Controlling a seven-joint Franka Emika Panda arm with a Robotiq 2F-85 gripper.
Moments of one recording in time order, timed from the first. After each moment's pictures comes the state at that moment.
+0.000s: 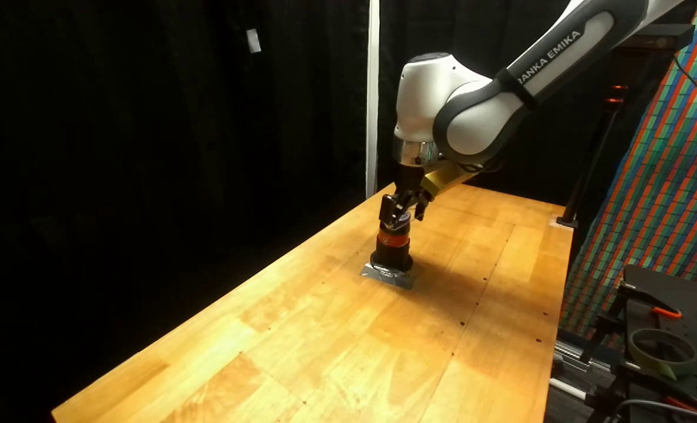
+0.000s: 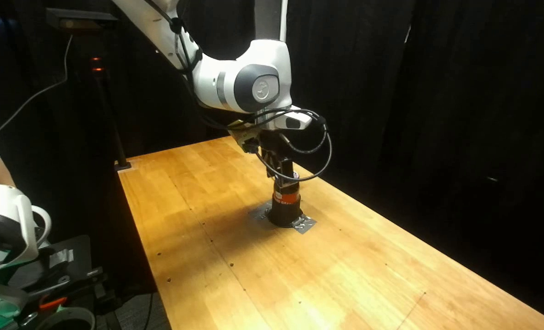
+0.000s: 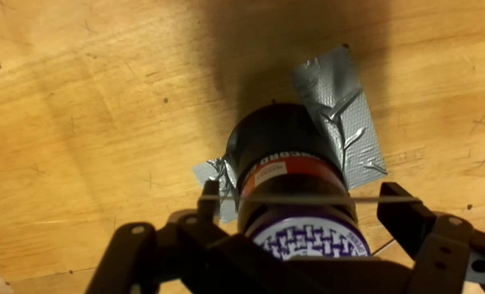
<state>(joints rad) 0.22 0.46 -0.02 -1.90 -0.14 2.44 0.48</state>
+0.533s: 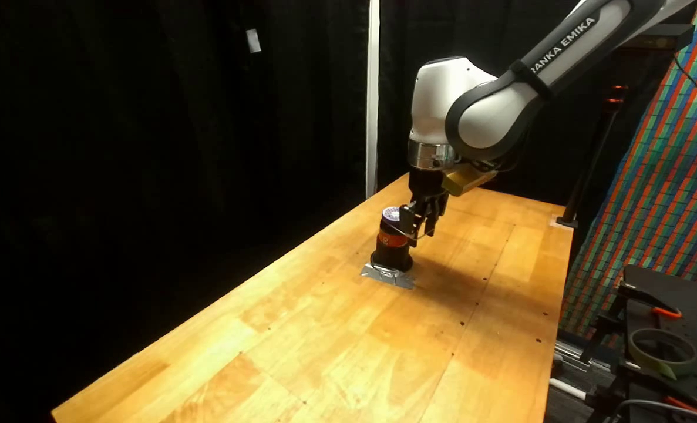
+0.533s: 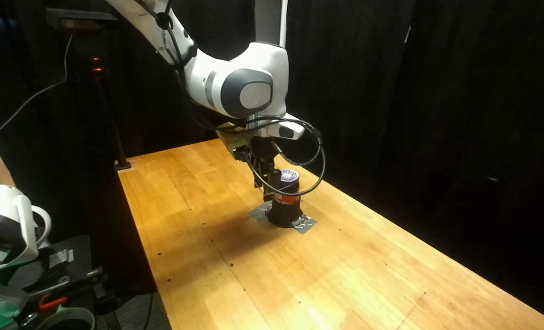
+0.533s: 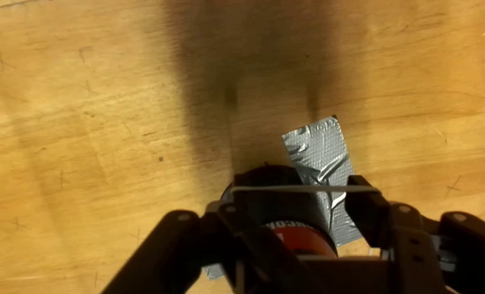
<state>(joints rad) 0.18 0.41 0.02 -2.00 -0.02 2.43 0.33</state>
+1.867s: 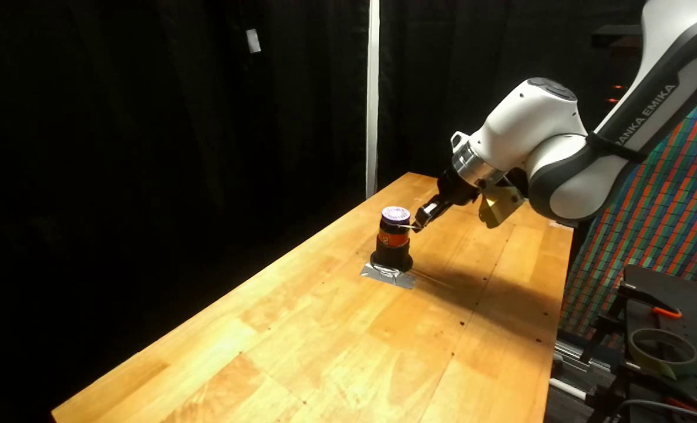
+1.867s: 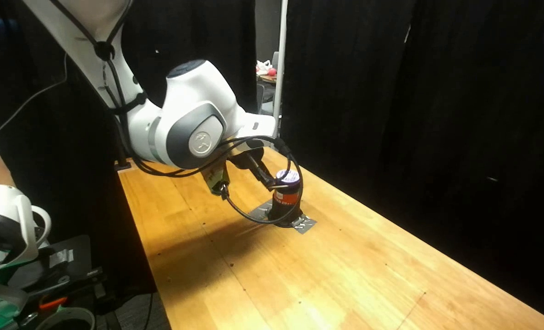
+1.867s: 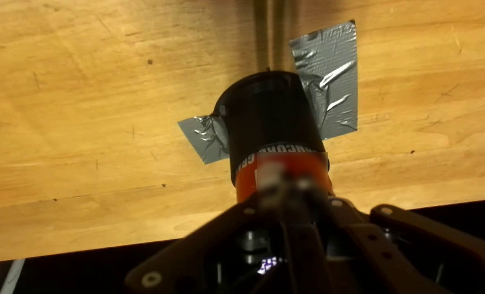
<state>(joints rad) 0.52 0.33 -0.36 -2.41 -0.22 3.30 0.50</state>
